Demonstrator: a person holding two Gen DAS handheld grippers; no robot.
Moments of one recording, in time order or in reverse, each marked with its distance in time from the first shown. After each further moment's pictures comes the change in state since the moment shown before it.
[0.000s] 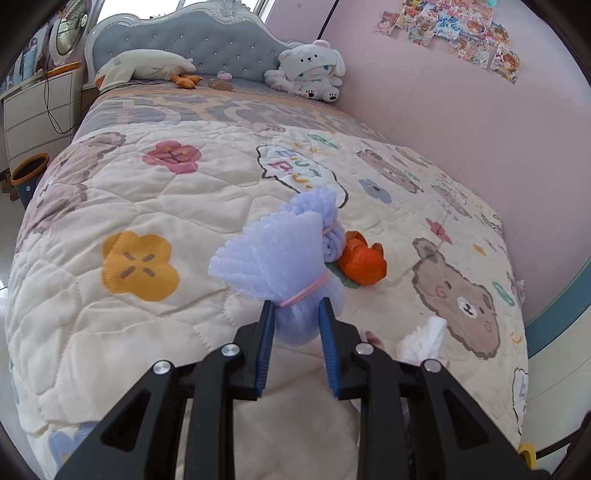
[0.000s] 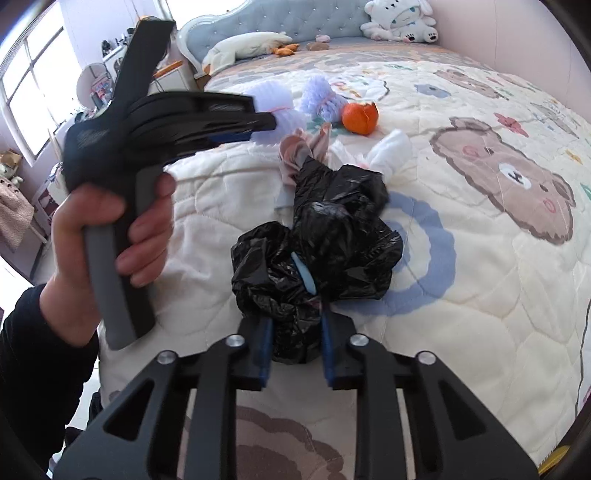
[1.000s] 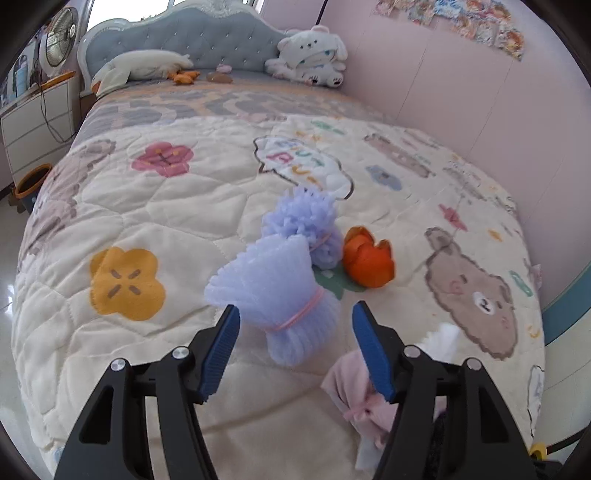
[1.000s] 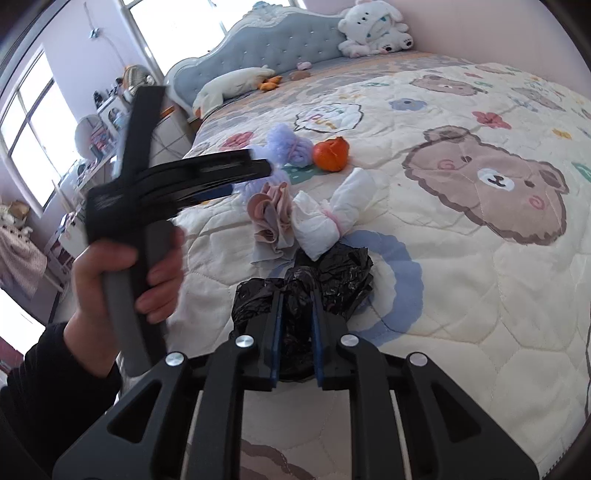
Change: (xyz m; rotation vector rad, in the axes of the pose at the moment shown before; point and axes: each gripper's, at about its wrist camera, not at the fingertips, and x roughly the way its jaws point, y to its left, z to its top) left arm 0.034 -0.016 0.014 0.037 0.082 0.076; right arm -0.019 -0.033 0.012 0.130 -0.121 0.057
